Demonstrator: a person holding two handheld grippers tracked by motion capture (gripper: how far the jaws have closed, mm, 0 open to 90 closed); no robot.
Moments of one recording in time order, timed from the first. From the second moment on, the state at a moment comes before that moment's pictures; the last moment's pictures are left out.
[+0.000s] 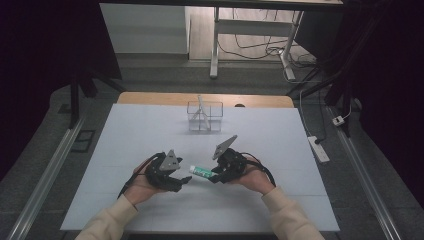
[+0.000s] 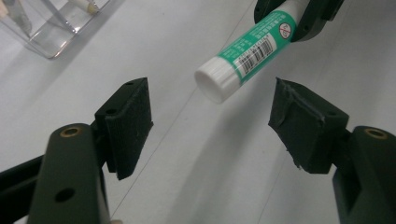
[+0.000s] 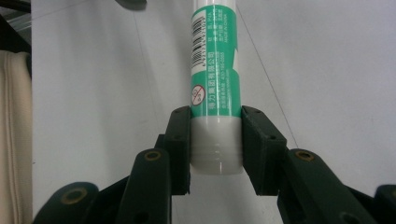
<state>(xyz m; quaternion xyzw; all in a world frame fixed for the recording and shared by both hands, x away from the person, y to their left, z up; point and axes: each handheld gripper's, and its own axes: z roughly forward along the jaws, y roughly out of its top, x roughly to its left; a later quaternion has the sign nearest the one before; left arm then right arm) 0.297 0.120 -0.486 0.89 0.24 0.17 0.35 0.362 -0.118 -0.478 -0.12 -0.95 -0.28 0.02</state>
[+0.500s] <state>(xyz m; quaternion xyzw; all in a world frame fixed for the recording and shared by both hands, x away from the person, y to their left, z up) 0.300 0.102 -0.492 0.91 0.21 0.18 0.32 0.361 -0.111 -0.481 -0.11 -0.95 -0.28 0.04</state>
